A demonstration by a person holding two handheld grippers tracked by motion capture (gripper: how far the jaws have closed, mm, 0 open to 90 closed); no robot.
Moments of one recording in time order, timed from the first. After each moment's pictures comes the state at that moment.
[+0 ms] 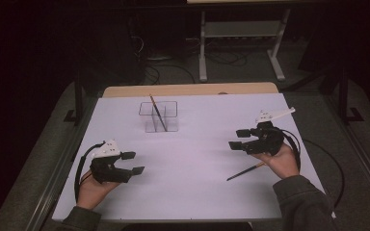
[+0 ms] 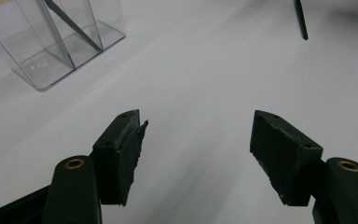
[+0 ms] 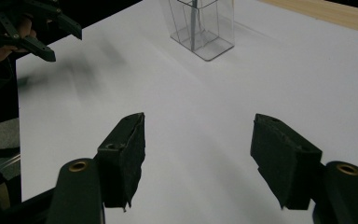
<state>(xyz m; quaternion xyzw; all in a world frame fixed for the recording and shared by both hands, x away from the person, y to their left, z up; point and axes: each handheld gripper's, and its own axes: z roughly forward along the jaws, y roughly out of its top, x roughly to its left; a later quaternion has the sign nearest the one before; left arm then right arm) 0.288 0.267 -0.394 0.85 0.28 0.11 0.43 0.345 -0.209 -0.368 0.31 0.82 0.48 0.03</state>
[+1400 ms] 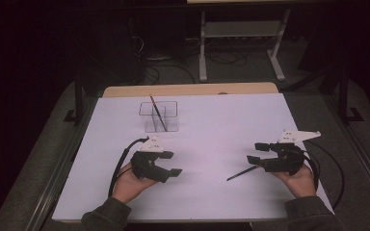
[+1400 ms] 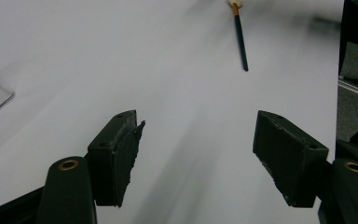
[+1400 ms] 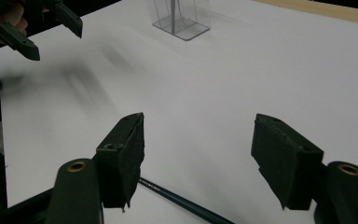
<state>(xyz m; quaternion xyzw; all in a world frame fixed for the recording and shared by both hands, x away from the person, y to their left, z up) 0.299 0.156 -0.384 0.88 0.22 0.04 0.43 0.301 -0.257 -0.399 0.33 0.80 0.50 0.08</state>
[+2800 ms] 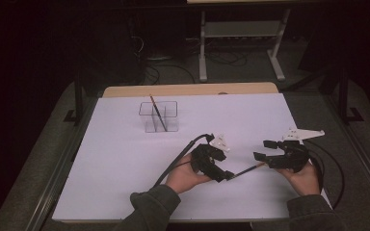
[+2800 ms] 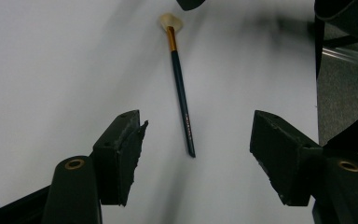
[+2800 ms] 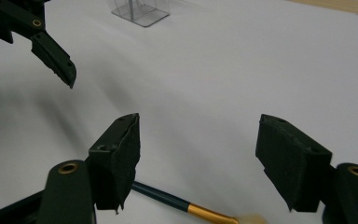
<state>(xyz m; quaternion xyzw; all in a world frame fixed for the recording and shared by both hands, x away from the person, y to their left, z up) 0.314 0.005 -0.385 0.92 0.13 -0.01 0.37 0.312 -0.274 -0.410 0.37 0.79 0.47 0.11</state>
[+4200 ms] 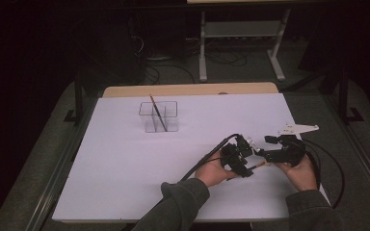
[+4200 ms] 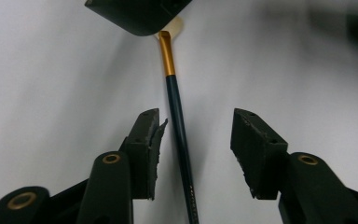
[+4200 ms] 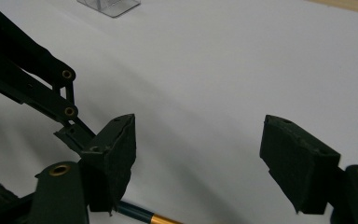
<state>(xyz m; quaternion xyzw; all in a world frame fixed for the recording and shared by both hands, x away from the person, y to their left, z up) 0.336 -0.075 -0.412 0.95 0.14 -0.03 0.29 0.331 -0.273 -0.414 0.39 0.80 0.43 0.13</state>
